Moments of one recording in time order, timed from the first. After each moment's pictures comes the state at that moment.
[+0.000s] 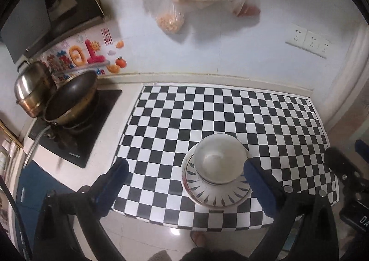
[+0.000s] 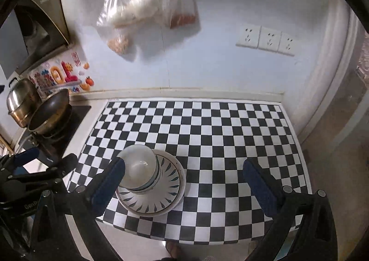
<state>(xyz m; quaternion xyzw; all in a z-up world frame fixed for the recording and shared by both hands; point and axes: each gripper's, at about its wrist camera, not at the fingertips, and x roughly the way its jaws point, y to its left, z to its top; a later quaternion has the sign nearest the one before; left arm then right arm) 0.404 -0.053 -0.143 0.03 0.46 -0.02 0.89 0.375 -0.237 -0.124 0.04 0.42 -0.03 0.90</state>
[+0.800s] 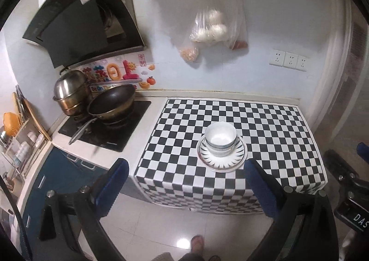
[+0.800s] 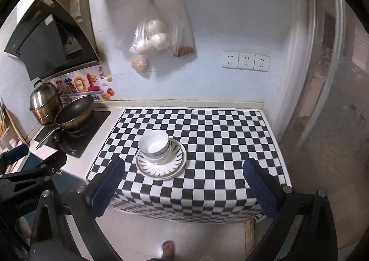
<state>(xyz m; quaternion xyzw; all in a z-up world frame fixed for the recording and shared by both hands) 0.190 -0.029 -0.033 0.04 0.38 0.01 0.92 0.144 -0.218 -0.017 0.03 0.36 -0.03 0.93</state>
